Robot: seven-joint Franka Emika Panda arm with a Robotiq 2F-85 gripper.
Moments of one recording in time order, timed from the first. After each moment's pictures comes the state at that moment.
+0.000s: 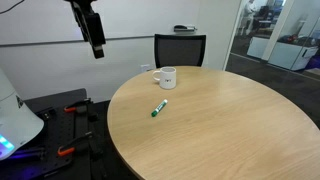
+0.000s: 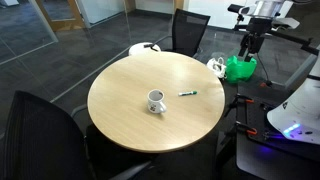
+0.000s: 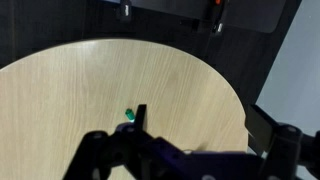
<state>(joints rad) -0.06 -0.82 -0.38 -2.80 0.00 1.98 -0.48</state>
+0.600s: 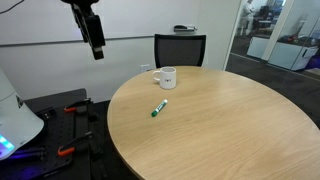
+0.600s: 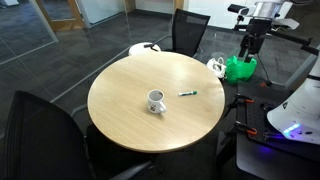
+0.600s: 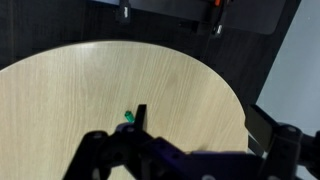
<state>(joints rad) -0.06 -0.81 -0.38 -2.81 0.00 1.98 -0.48</state>
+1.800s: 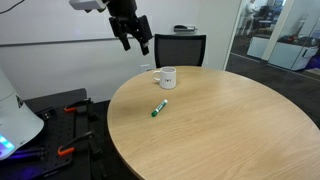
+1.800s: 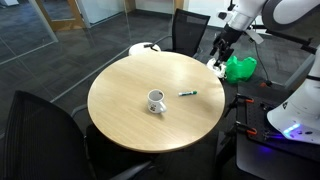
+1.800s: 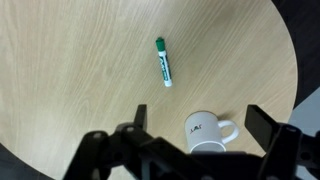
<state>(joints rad) 0.04 -0.54 -0.23 -2.80 -0.03 2.52 -0.52</state>
